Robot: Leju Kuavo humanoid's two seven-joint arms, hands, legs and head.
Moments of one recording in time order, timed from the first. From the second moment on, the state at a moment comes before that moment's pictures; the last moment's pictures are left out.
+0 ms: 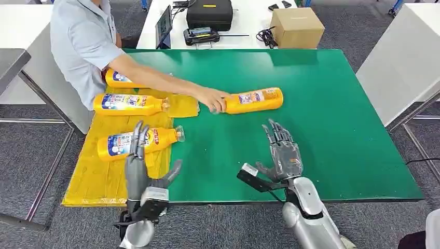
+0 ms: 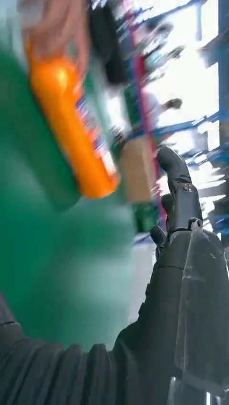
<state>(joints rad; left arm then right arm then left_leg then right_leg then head) -0.01 -0.31 -0.22 -1.38 -0.51 0.70 -0.56 -0.19 -0.08 0.34 -1.21 1.08 -0.36 -0.17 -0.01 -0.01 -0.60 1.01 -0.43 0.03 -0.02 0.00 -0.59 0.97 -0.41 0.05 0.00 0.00</state>
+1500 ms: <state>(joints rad) 0.03 -0.27 -0.33 -1.50 -0.31 0.65 -0.47 -0.45 -0.10 0.43 -0.83 1.13 -0.18 -0.02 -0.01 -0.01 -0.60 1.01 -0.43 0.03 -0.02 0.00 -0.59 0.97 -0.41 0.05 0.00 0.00</state>
